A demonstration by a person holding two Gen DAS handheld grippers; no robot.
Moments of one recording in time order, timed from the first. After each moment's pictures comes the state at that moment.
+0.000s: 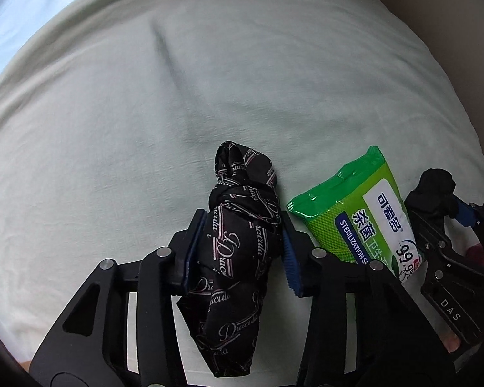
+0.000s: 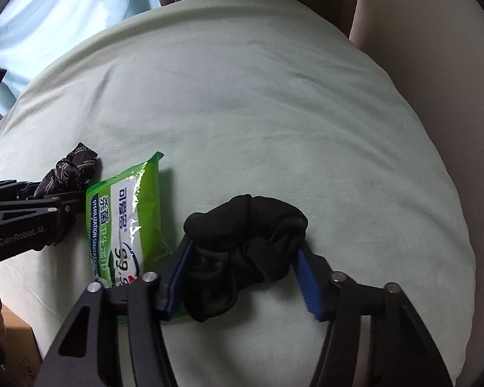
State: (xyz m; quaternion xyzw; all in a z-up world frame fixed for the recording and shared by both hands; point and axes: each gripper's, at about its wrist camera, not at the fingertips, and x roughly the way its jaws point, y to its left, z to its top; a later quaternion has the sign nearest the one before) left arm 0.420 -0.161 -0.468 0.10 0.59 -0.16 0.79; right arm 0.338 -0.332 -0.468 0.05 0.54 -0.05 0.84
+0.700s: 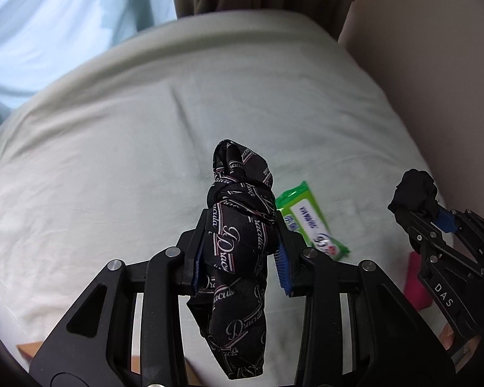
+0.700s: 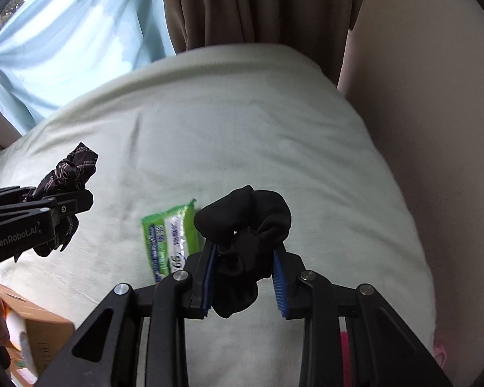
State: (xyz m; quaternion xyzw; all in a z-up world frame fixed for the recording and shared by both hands) left arm 0.380 -0.149 -0.353 0.08 0.53 -0.17 0.83; right arm 0.303 -0.328 -0.377 0.06 0.49 -0.04 0.87
